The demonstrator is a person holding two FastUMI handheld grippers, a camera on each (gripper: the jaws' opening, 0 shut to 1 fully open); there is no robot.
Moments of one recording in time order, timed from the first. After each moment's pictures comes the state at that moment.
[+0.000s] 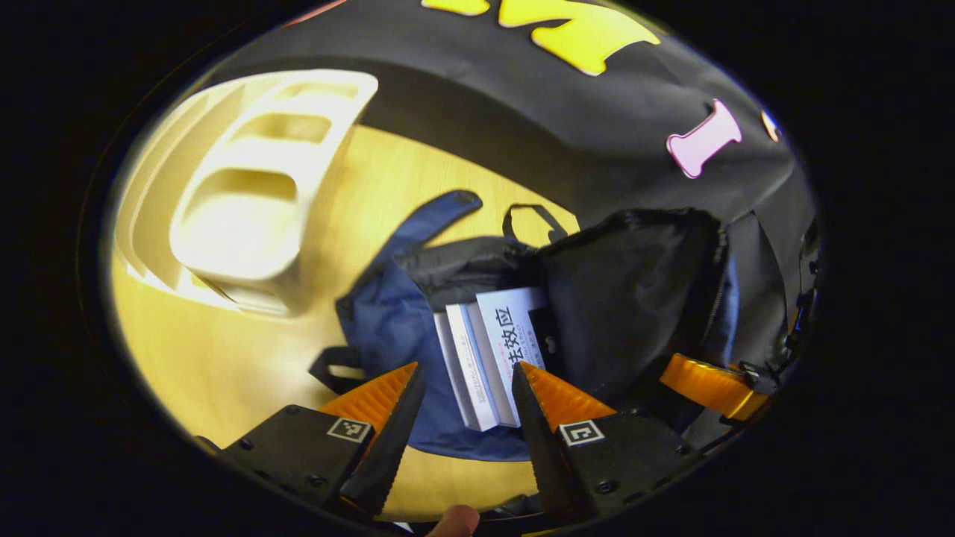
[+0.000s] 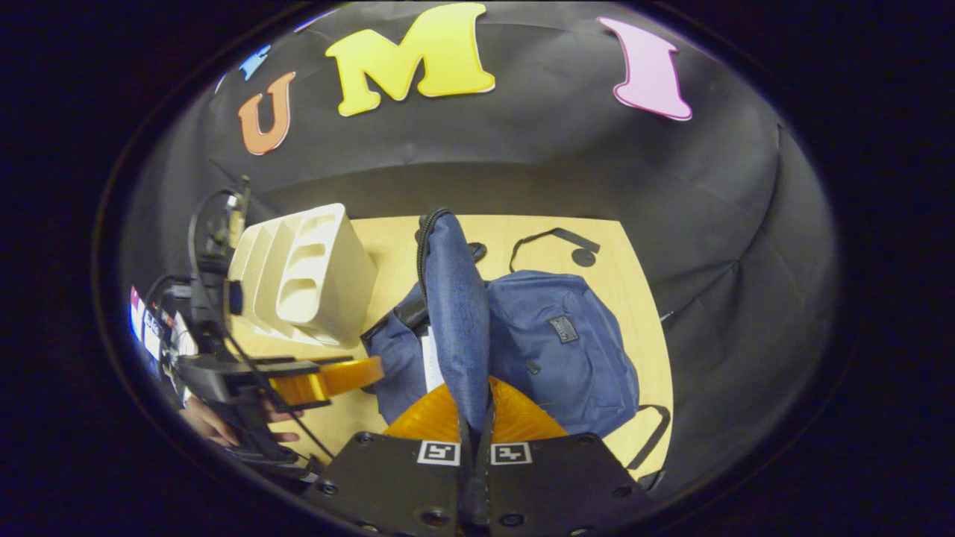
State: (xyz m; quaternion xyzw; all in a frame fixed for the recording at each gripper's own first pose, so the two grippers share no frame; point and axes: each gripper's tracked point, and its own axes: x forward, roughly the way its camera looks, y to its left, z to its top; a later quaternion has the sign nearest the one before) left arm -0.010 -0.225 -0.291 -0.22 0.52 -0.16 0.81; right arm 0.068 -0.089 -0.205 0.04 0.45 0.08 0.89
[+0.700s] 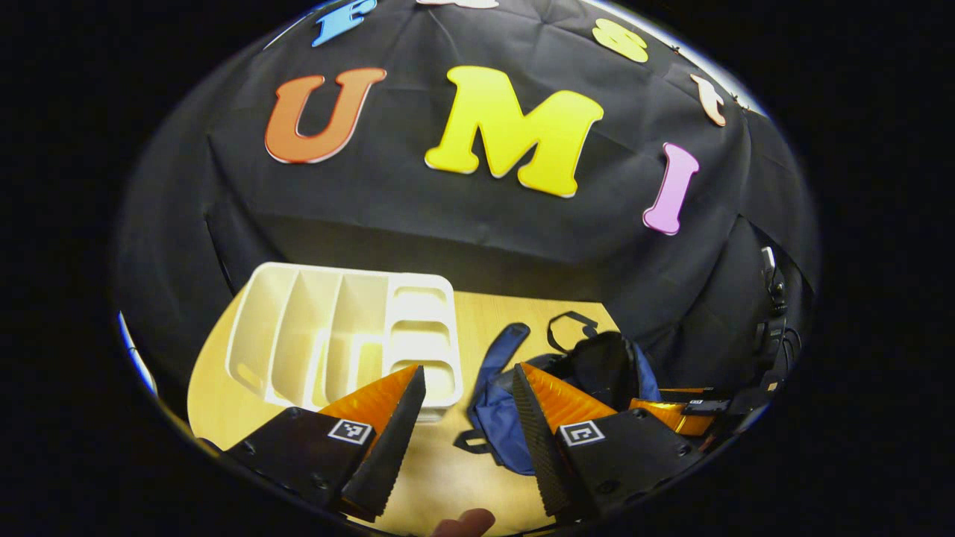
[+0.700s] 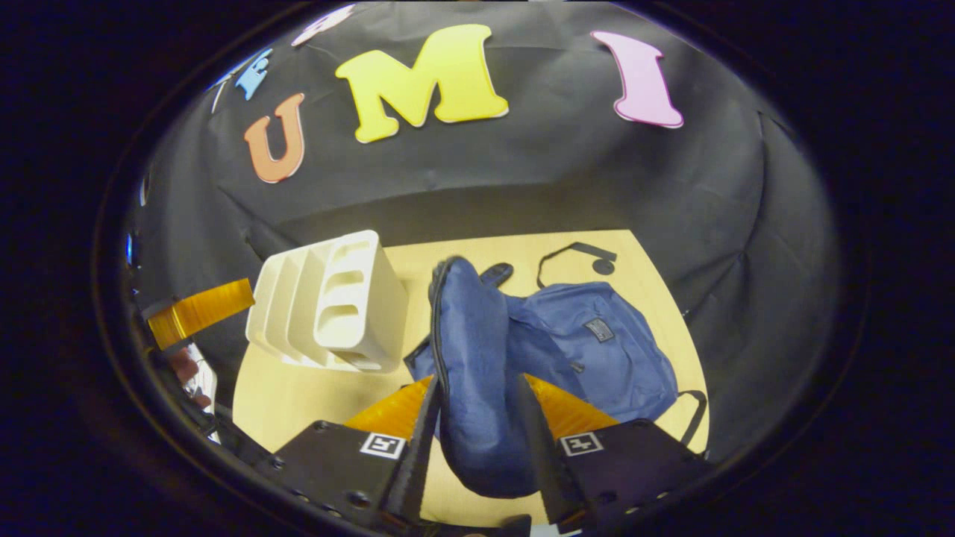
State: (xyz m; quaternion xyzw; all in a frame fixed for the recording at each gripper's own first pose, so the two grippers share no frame) left arm 0.034 -0.096 -0.143 -0.10 0.32 -0.09 0.94; right arm 0.052 -0.026 -0.172 0.09 0.38 0.08 0.92
